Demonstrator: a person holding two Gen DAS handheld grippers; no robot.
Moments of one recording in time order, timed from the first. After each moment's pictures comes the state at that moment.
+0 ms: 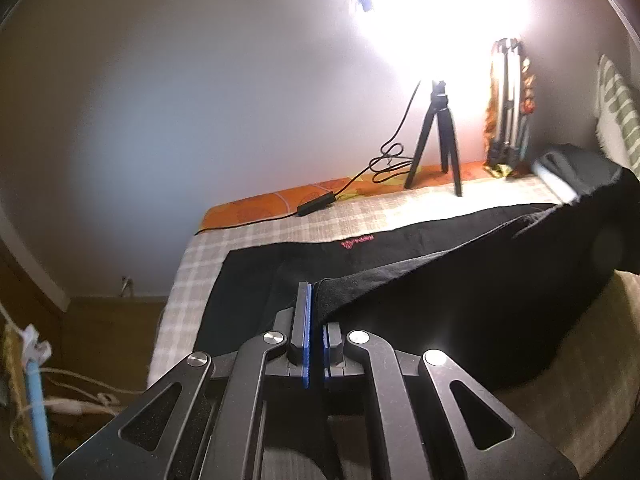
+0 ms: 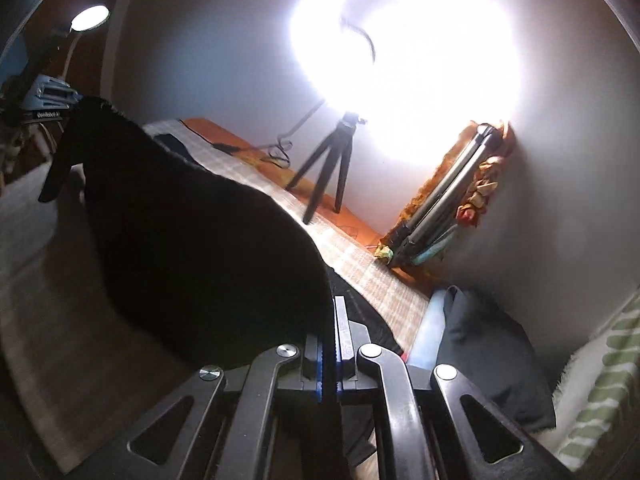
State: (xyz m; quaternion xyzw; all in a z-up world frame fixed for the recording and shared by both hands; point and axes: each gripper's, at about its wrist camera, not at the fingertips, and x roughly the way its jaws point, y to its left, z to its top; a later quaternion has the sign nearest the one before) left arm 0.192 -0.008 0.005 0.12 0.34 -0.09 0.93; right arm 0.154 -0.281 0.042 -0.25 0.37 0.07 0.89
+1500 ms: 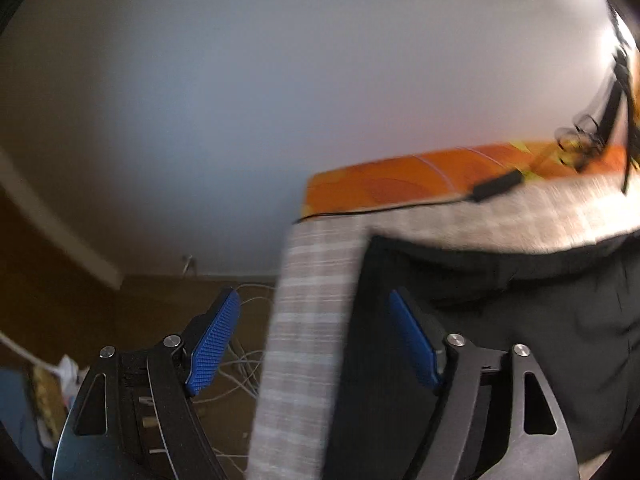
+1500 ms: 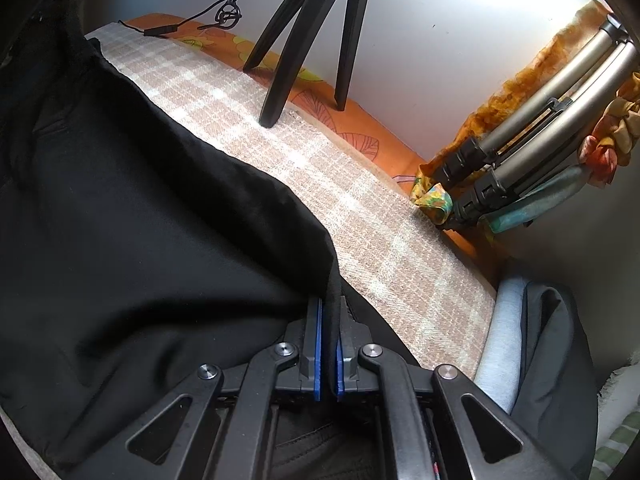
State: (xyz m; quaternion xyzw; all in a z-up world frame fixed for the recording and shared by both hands) left arm 0.352 0.110 -0.036 0.14 0.42 0.05 0.90; right arm 0.320 -0.311 -0.109 -0.26 0.51 0.06 0.82
